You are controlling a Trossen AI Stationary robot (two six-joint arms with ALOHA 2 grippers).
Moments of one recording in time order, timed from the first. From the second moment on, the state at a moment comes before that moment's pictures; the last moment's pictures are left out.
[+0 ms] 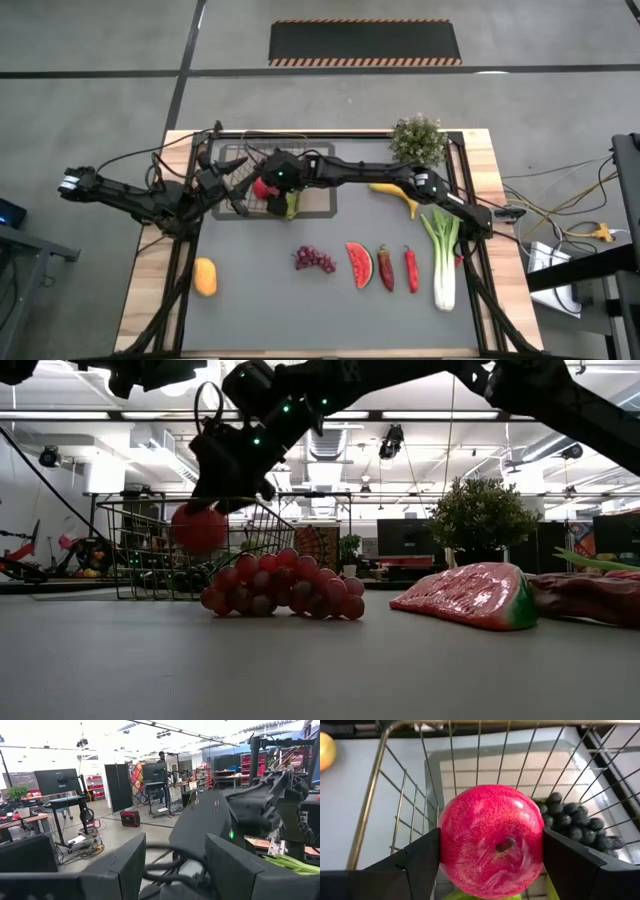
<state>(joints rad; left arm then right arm) -0.24 0.63 0.46 0.44 -0.88 0.27 -0.16 2.43 2.25 -0.52 0.01 -0.05</state>
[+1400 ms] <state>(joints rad) -0.24 0.66 0.46 0.51 -0.87 0.38 -0.09 2.02 2.22 -1.07 -0.01 0.01</state>
